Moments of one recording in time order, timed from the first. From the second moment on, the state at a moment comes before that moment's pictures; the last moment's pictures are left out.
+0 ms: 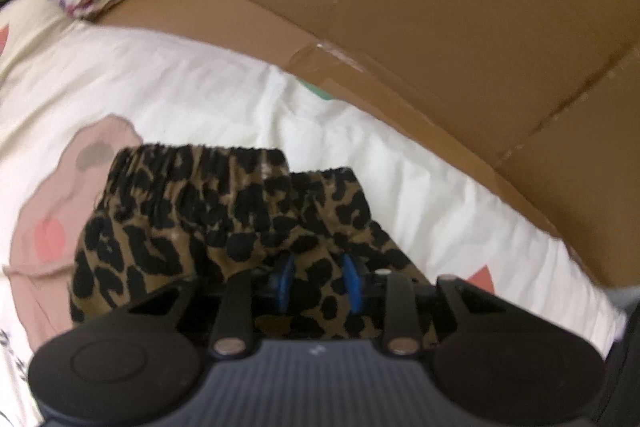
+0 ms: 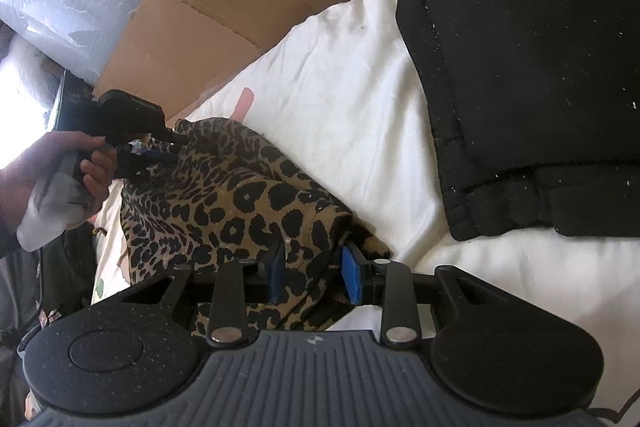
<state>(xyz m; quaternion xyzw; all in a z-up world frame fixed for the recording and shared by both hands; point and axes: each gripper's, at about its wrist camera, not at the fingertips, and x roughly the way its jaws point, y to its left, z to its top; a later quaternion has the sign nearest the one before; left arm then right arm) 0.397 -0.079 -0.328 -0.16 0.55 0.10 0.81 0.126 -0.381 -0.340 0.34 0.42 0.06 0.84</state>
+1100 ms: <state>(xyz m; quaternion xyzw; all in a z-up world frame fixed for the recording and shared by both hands) 0.373 -0.076 -0.297 -0.22 0.50 0.07 0.83 0.102 -0.383 -0.331 0.36 0.38 0.06 0.85</state>
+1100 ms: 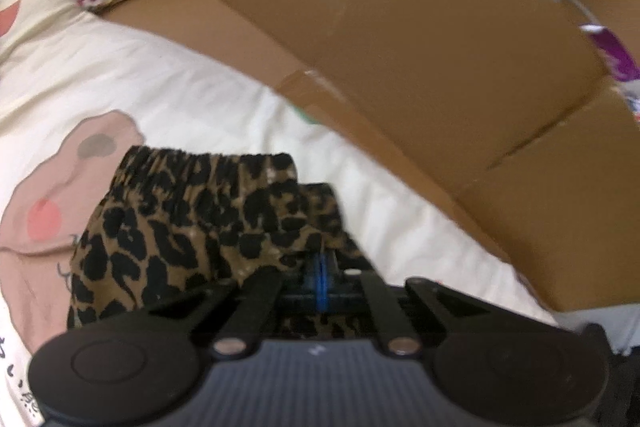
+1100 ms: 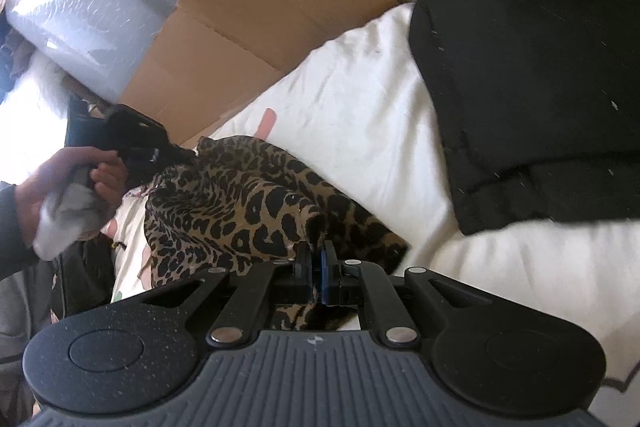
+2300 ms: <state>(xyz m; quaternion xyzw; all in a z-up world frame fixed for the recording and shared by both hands) 0.365 -0.160 -0.333 -0.20 0.59 -0.03 0.78 0.101 -0.401 -0.350 0.39 0.41 0.03 0.83</state>
